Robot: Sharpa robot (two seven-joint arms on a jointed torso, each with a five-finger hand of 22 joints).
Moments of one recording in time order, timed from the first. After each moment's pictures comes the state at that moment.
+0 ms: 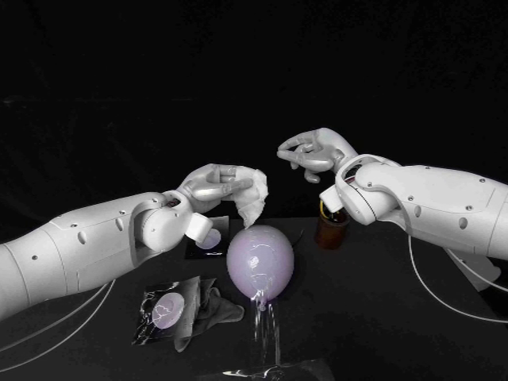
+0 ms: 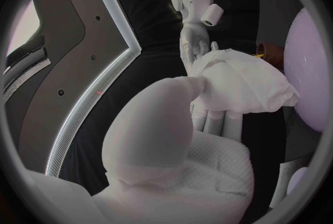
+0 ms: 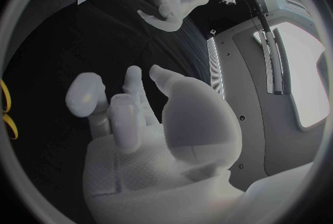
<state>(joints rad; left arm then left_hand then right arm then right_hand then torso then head) 1.31 -0.59 -0.09 1.19 0.00 0.11 0.33 1.70 -0.08 0.68 0.10 0.05 0.89 0.18 0.28 0.31 1.11 0.15 0.06 0.06 1.11 0.11 0.16 0.24 0.18 0.97 0.21 0.24 0.09 1.45 -0.65 -0.16 1.29 -0.54 -0.48 0.16 1.22 -0.11 0.48 0.10 0.05 0.77 0.18 0.29 0.45 1.03 0.10 0.69 0.99 1.47 0.02 1.45 1.31 0.08 1.32 0.12 1.03 1.31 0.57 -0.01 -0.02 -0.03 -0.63</state>
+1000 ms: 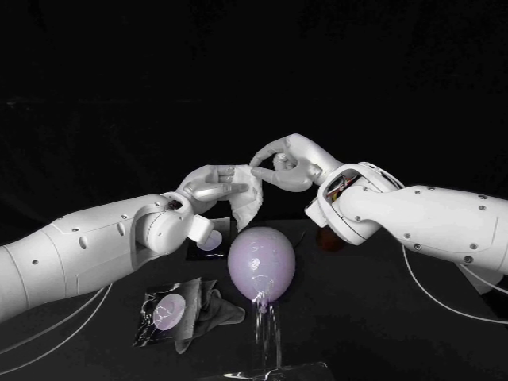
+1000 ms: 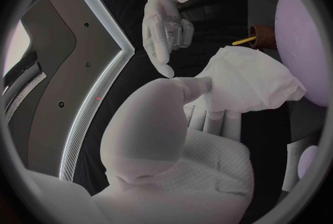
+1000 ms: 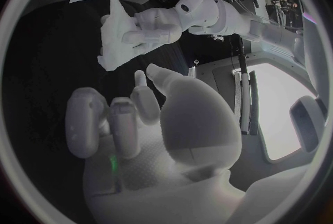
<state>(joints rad) 1.31 -0.60 -0.09 1.22 -0.08 -0.03 0.33 1.58 -0.07 0.78 -0.14 0.05 0.73 0.14 0.17 0.24 0.88 0.11 0.06 0.06 1.20 0.08 0.14 0.23 0.18 0.90 0.19 0.37 0.17 1.45 -0.67 -0.15 1.51 -1.01 -0.60 0.07 1.27 -0.12 0.48 0.06 0.10 0.91 0.14 0.27 0.43 1.37 0.06 1.26 1.31 1.46 0.00 1.57 1.31 0.05 1.46 0.10 1.36 1.31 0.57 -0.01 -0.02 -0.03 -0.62</state>
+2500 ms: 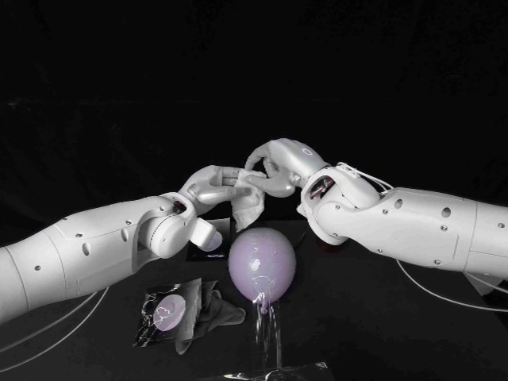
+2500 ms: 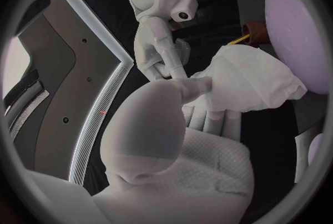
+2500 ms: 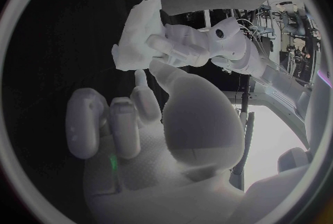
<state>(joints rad) 1.31 -0.60 -0.09 1.24 -0.20 -0.08 0.35 1.55 -0.05 0.81 -0.17 0.05 0.79 0.17 0.18 0.25 0.93 0.13 0.07 0.06 1.20 0.08 0.12 0.22 0.17 0.87 0.19 0.41 0.19 1.43 -0.57 -0.15 1.42 -1.41 -0.63 -0.15 1.26 -0.16 0.48 0.04 0.07 0.95 0.14 0.25 0.42 1.37 0.07 1.26 1.31 1.46 0.00 1.57 1.31 0.05 1.46 0.10 1.37 1.31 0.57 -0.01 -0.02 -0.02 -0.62</state>
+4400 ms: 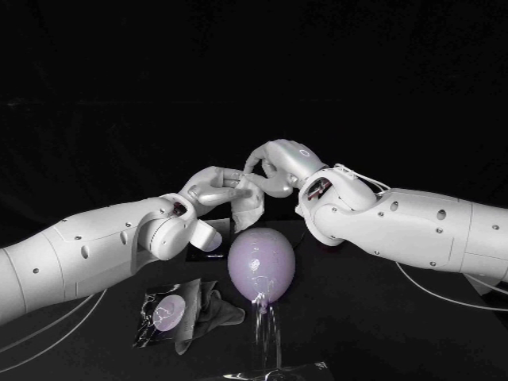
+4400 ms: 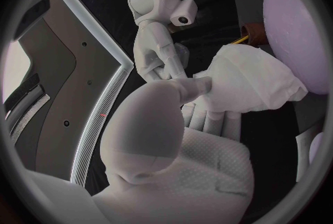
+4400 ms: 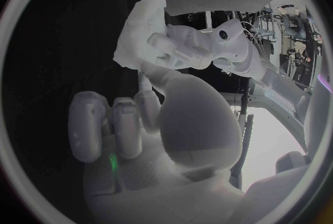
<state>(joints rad) 1.31 -0.61 -0.09 1.25 -0.23 -0.09 0.35 1.52 -0.04 0.83 -0.20 0.04 0.83 0.18 0.19 0.25 0.99 0.14 0.07 0.06 1.21 0.09 0.11 0.22 0.16 0.84 0.19 0.44 0.21 1.42 -0.56 -0.15 1.42 -1.44 -0.64 -0.16 1.30 -0.06 0.57 0.02 0.04 1.03 0.09 0.35 0.47 1.44 0.01 1.35 1.31 1.47 -0.04 1.57 1.31 0.04 1.47 0.07 1.43 1.31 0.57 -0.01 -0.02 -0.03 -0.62</state>
